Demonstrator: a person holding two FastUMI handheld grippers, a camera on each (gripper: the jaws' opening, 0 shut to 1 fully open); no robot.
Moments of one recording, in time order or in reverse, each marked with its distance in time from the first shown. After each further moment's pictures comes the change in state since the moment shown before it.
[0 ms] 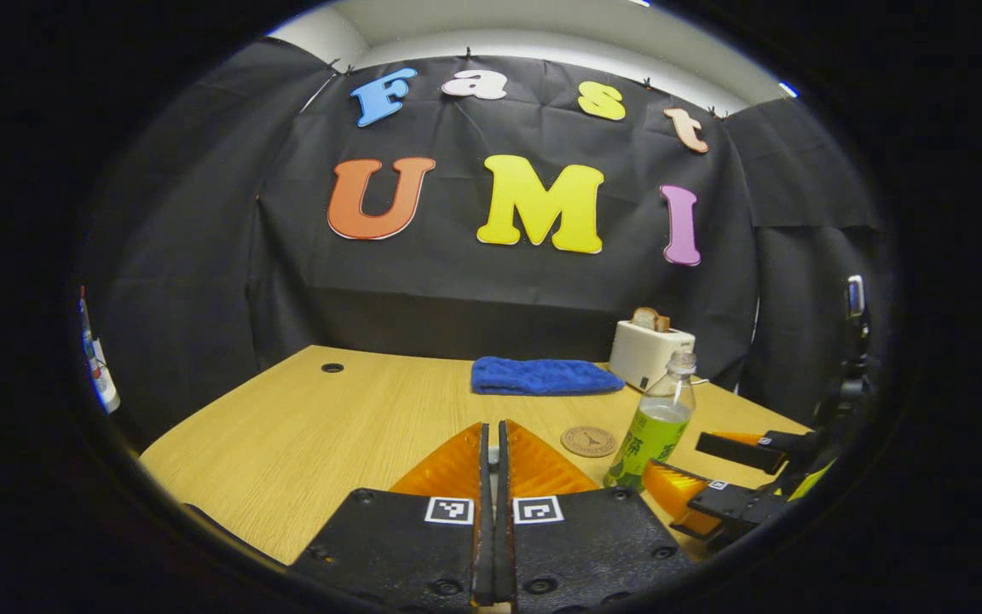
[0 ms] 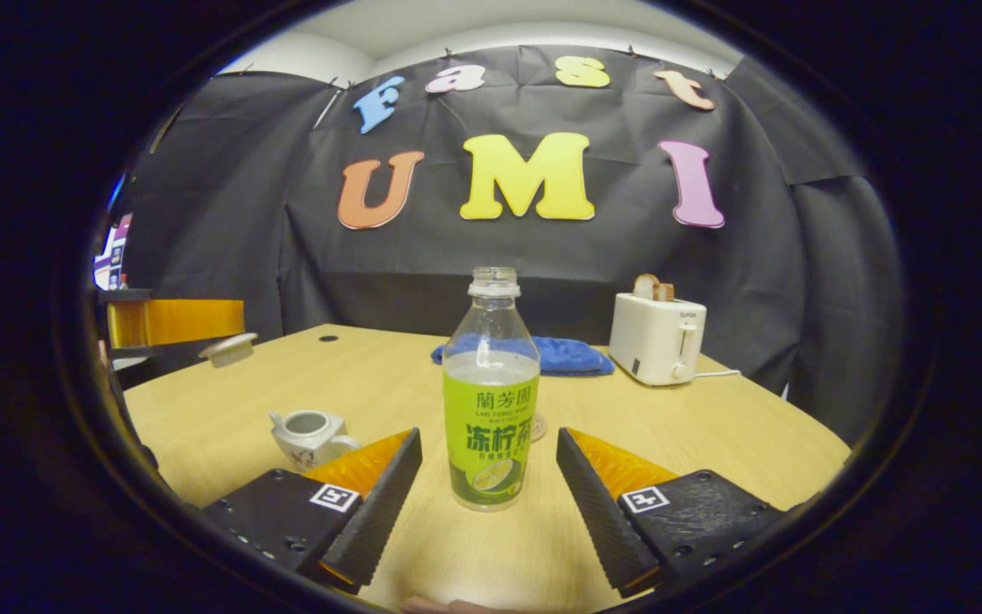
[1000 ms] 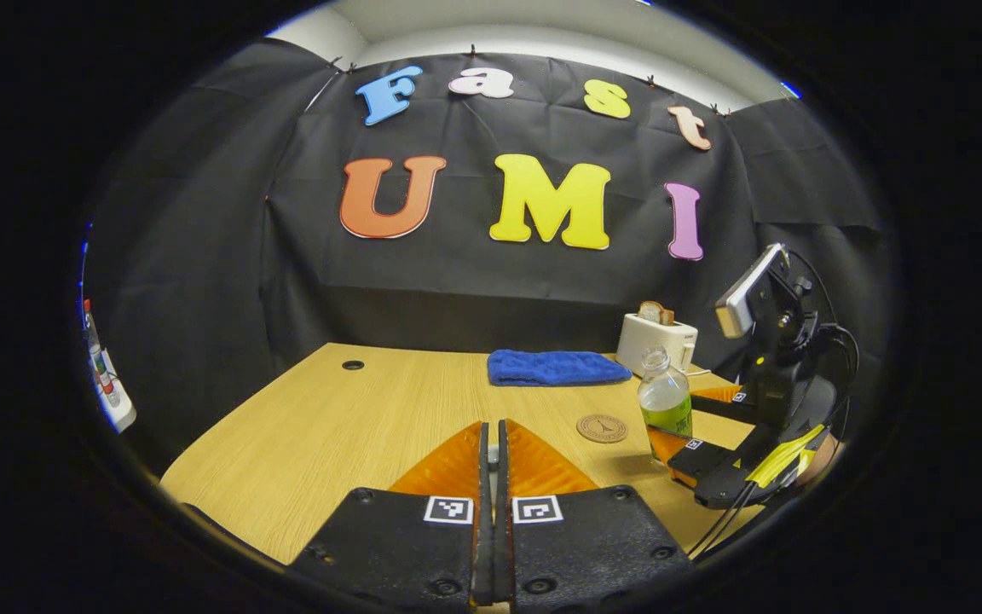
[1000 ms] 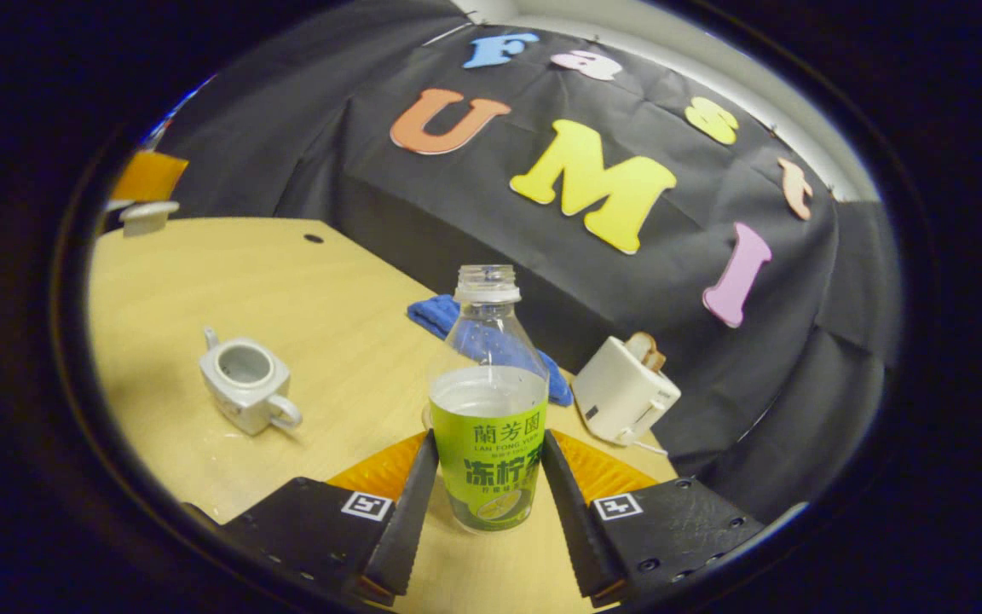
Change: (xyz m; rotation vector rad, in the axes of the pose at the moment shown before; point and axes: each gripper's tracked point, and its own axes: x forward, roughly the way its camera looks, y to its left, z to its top) left arm -0.028 0.035 0.003 0.039 0.053 0.033; right arm 0.023 -0.003 0.023 -0.595 0.127 -0.158
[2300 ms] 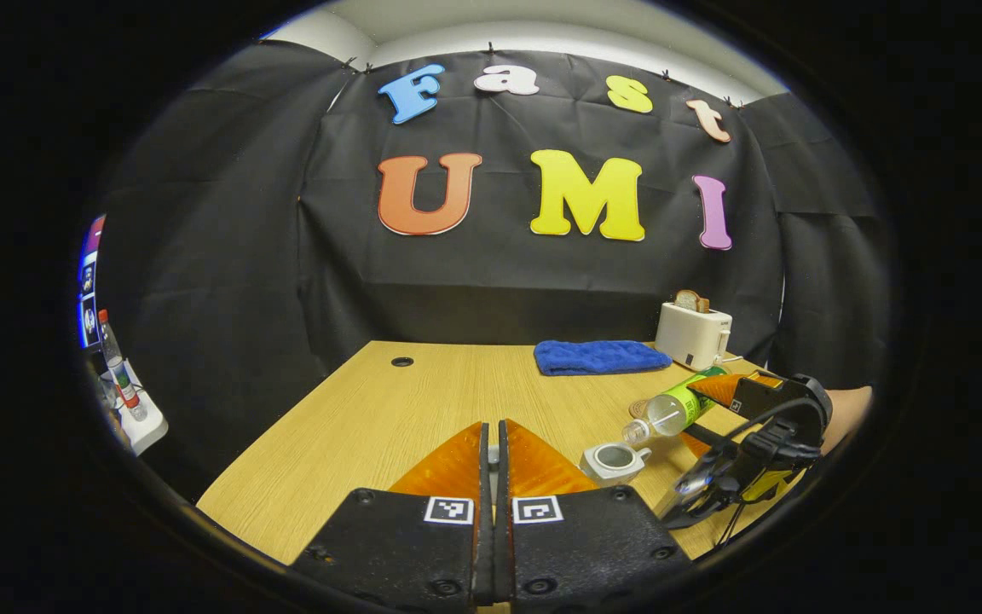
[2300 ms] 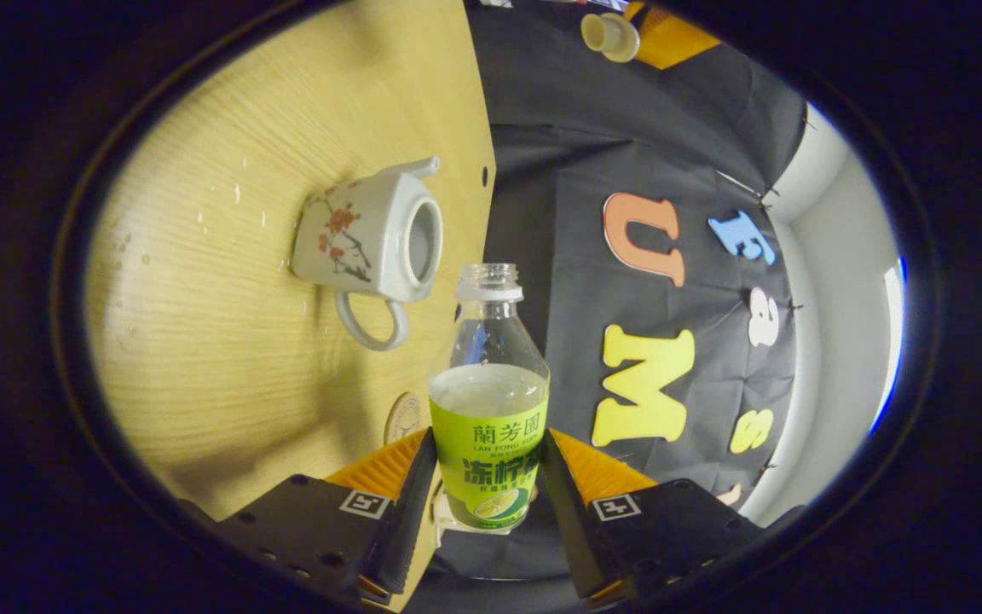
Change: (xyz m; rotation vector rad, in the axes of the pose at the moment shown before) left arm -0.018 0.069 -0.006 0.023 0.027 0.081; right arm 0.006 0.043 0.025 -1.074 -0.226 -0.202
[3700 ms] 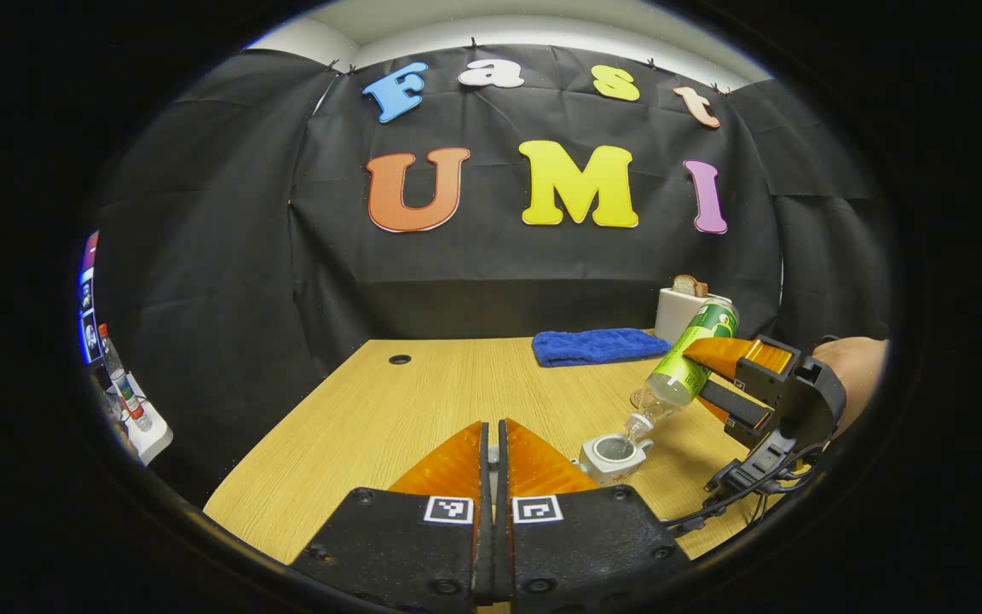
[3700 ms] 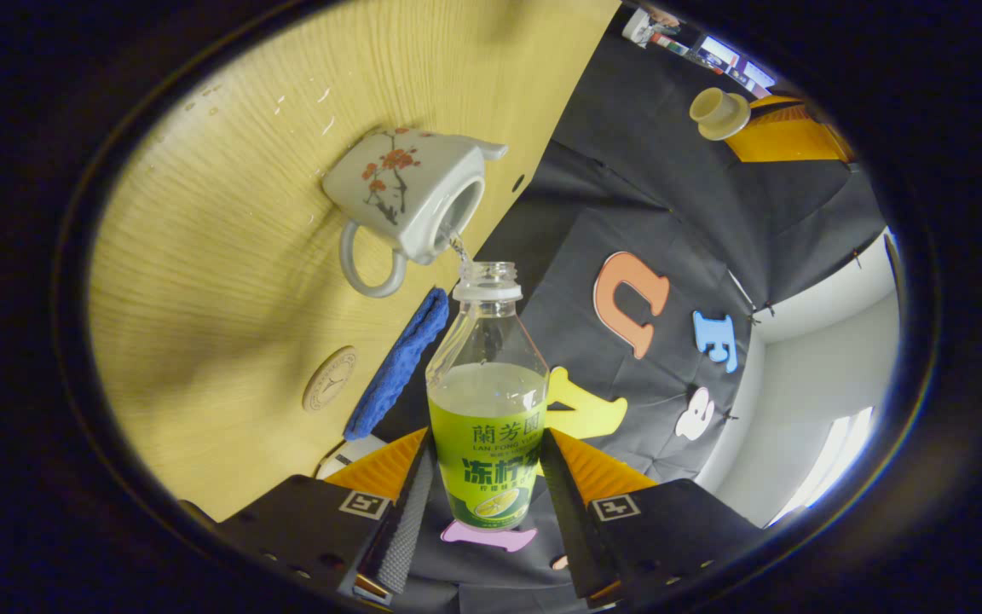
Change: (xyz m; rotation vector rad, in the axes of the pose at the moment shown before) left arm 0.003 -0.008 -0.008 0.047 0.027 -0.005; right arm -0.001 -0.043 0.006 -0.390 -0.018 -0.148
